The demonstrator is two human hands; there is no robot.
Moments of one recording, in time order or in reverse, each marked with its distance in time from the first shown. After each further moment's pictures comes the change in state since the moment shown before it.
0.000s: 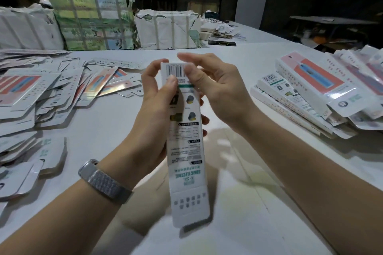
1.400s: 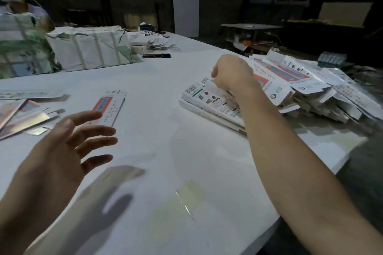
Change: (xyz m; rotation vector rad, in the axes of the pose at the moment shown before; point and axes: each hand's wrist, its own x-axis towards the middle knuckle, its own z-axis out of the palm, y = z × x) left_hand 0.034 -0.052 -0.058 0.013 -0.115 -0.040; right_hand 0.035 0.036 -0.193 -1.340 0.256 0.615
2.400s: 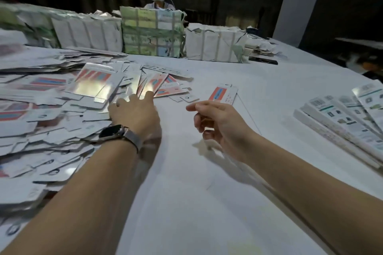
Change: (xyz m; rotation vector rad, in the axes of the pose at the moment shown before) left_hand -0.025 0.045 -0.088 1.766 0.515 -0.576; right_hand -0.167 -0.208 0.056 1.455 -0.920 -0.381
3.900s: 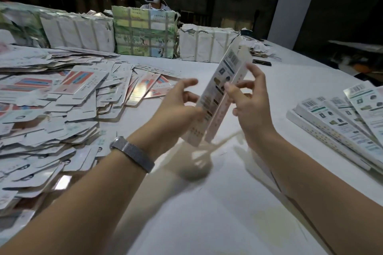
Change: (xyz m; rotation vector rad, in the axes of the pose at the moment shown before) left_hand -0.043 0.073 -0.034 -1.532 -0.314 0.239; right_hand 0.002 -0.012 -0.046 -0.201 0.584 -0.381
